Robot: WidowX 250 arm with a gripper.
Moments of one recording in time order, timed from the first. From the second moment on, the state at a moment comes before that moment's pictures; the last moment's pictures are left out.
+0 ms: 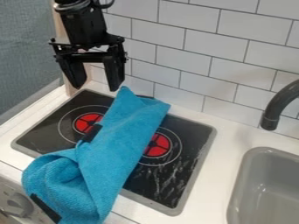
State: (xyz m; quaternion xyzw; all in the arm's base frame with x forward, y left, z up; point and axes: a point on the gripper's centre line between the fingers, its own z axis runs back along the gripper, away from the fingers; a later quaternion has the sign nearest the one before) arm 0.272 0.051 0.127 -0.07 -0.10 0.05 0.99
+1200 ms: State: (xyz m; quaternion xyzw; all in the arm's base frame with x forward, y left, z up) arm 0.269 0.043 0.116 0.03 -0.09 0.58 0.81
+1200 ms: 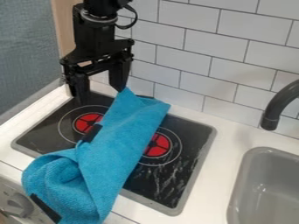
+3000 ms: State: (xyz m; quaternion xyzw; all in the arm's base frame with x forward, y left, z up) arm 0.290 0.037 0.016 -0.01 -0.05 0.58 0.81
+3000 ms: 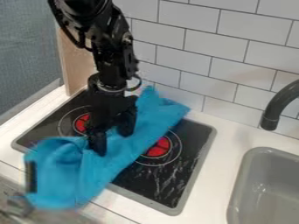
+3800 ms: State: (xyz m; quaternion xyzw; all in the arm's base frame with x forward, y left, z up) arm 0.285 0.007 0.019 -0.03 0.02 0.28 0.96
